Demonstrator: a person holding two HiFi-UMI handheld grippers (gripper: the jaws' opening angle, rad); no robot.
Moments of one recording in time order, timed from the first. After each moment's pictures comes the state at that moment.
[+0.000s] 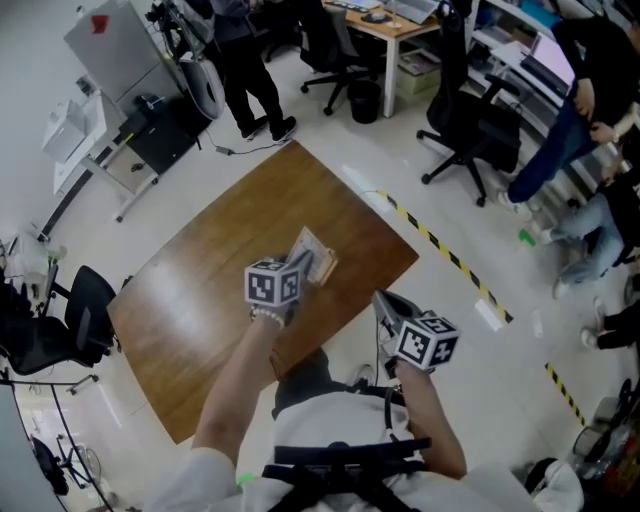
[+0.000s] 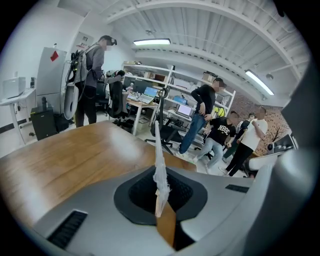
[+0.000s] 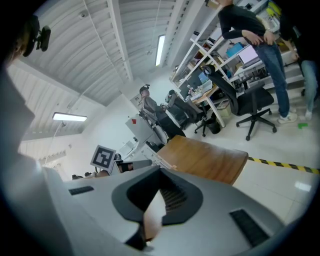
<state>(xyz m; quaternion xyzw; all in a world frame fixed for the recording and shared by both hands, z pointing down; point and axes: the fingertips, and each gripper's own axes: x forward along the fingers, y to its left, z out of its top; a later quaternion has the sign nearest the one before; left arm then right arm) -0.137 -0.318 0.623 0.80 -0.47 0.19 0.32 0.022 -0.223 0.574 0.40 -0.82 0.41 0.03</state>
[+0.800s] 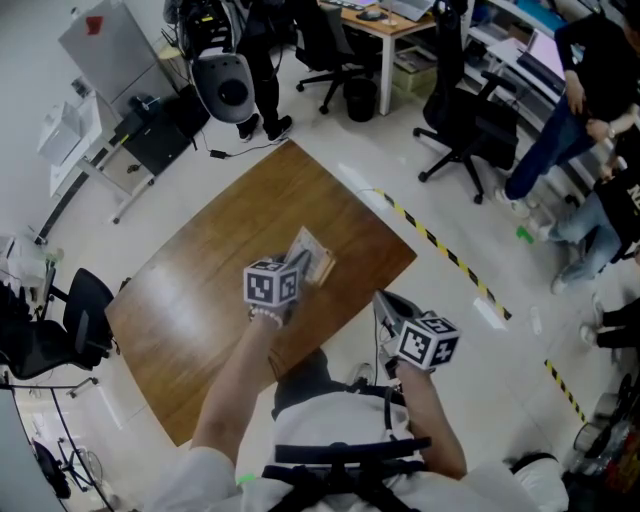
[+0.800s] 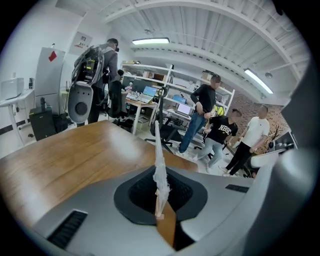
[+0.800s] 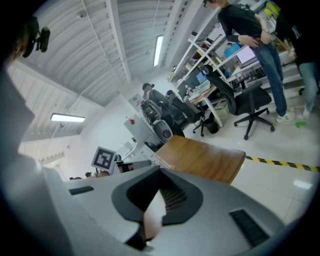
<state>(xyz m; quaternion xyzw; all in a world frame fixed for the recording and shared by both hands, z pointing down) -0.135 -0.324 0.632 0.81 -0.46 0.19 0.31 0.028 -0.225 0.581 0.40 -0.82 0.41 0.02</state>
